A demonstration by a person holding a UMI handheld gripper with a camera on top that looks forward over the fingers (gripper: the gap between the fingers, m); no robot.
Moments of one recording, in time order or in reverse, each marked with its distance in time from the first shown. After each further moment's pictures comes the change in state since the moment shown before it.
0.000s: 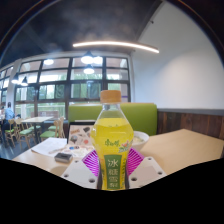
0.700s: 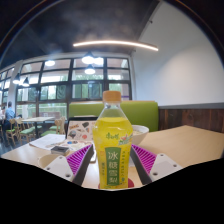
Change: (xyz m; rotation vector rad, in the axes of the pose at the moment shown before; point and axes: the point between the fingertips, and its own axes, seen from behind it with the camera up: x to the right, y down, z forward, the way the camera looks) arm 0.004 0.028 0.010 0.004 -0.018 0.013
